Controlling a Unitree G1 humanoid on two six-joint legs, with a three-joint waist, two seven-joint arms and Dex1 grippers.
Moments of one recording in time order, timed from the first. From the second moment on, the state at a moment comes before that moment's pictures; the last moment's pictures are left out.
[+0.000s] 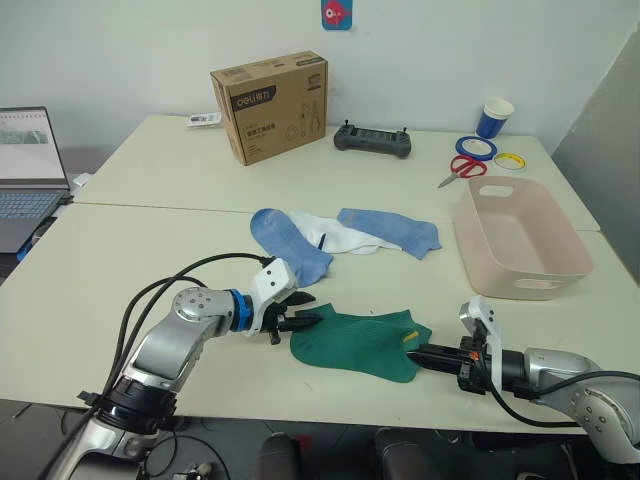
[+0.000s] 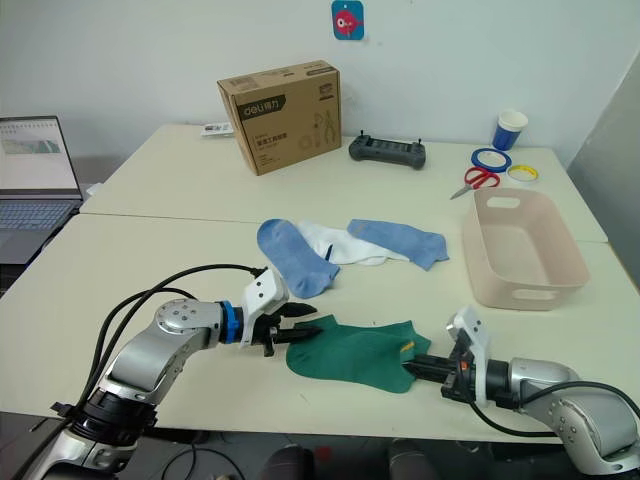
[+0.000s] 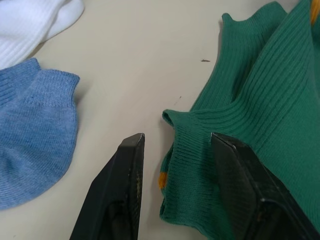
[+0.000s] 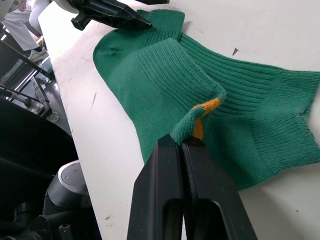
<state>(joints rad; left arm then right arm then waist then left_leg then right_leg) -0.35 0.65 -0.20 -0.11 -0.26 0.50 -1.01 0.02 -0.68 -0.04 -0.47 0.73 0.91 0.80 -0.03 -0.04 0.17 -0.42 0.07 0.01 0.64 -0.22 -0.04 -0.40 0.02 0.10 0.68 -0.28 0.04</state>
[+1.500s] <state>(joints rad) 0.07 0.59 0.04 -0.64 -0.79 1.00 -0.73 -0.57 -0.60 0.23 -0.08 0.57 0.93 0.82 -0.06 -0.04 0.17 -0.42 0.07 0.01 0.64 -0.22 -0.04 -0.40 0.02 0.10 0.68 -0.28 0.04</state>
